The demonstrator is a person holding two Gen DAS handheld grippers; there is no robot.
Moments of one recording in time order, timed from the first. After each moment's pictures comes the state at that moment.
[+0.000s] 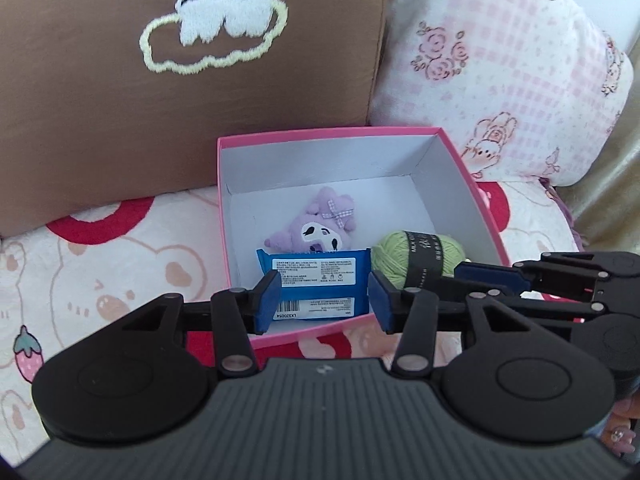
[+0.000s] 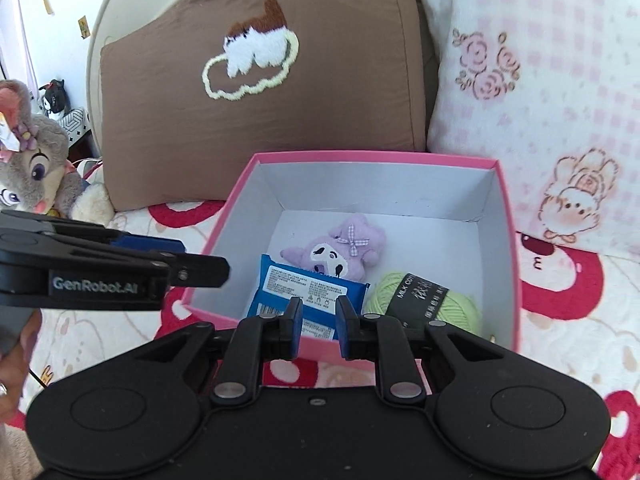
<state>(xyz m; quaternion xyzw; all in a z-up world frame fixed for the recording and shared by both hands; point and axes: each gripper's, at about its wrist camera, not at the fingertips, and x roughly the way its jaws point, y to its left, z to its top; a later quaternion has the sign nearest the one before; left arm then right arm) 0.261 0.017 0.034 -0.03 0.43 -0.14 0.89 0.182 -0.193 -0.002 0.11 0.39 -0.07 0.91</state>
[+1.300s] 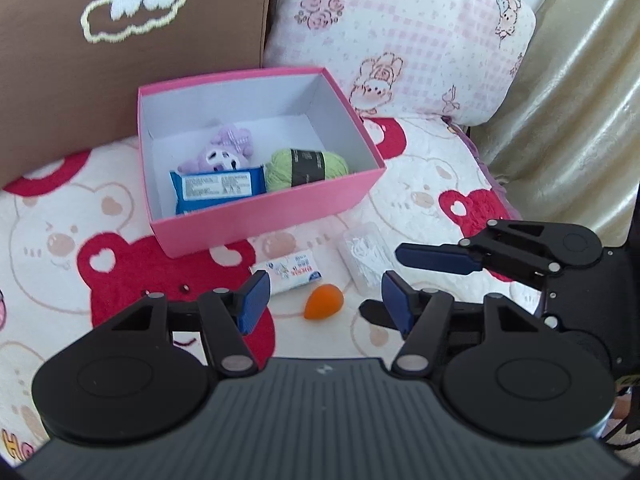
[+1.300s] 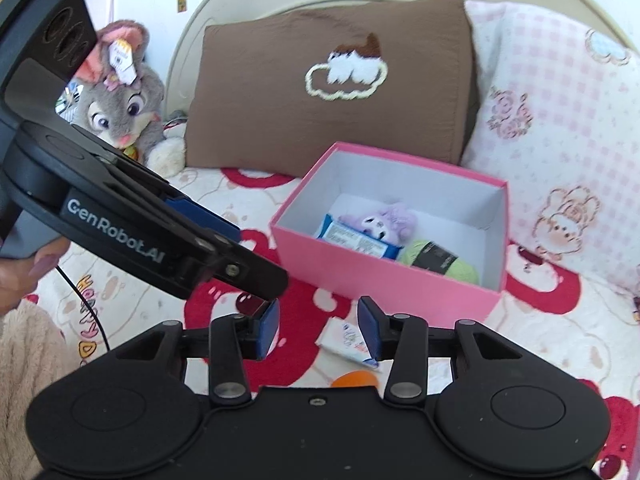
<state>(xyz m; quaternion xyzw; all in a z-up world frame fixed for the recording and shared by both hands) 0.153 -0.009 0.041 -0.03 0.46 -0.25 0.85 0.064 -0.129 0.007 0.02 0.37 0.01 0.93</state>
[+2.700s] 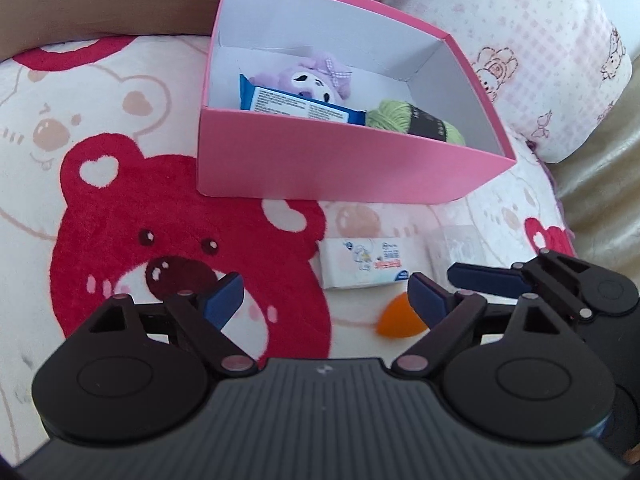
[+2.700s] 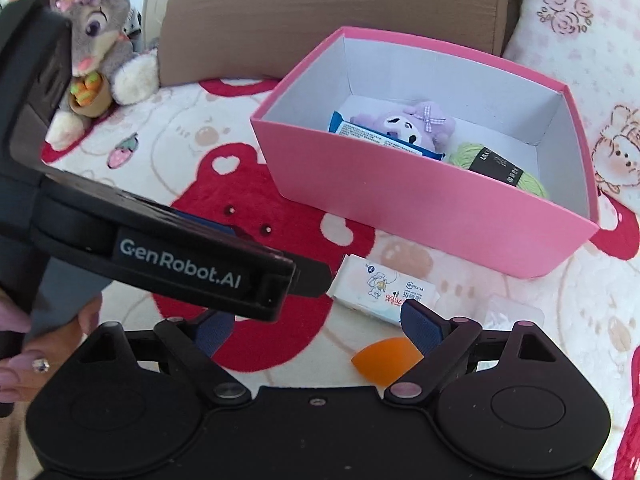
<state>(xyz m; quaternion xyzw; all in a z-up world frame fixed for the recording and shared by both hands) 0.199 0.024 -0.100 -0.14 0.48 -0.16 0.85 0.139 -0.119 -0.092 0.01 0.46 -0.01 0.89</state>
